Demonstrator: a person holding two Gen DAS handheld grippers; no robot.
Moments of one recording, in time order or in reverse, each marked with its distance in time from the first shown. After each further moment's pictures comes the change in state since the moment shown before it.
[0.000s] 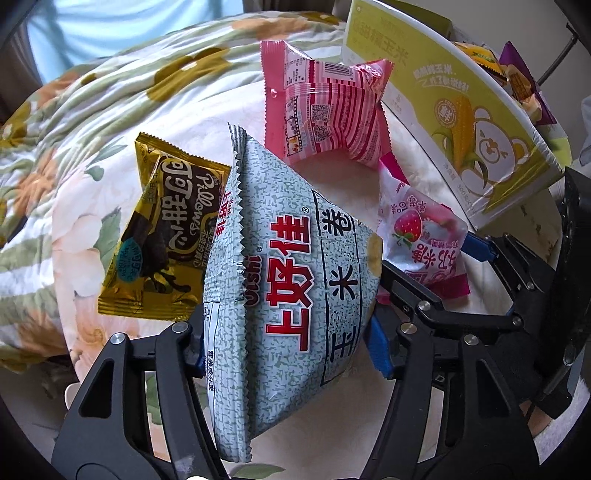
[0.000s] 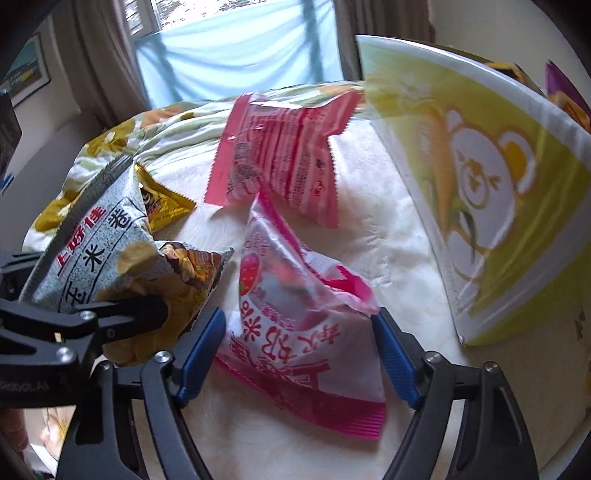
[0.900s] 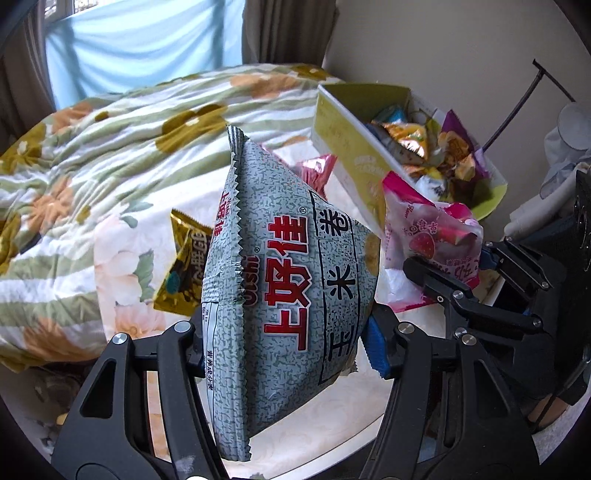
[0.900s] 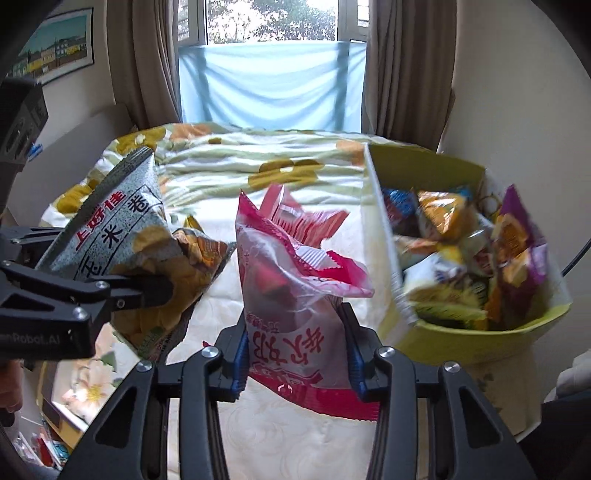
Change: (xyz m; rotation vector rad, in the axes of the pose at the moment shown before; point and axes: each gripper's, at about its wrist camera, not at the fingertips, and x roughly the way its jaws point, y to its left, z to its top) left arm -0.131 -0.031 0.009 -0.019 -0.193 -0.042; right arm -0.130 -0.001 0.035 -0.152 -0.126 -0.015
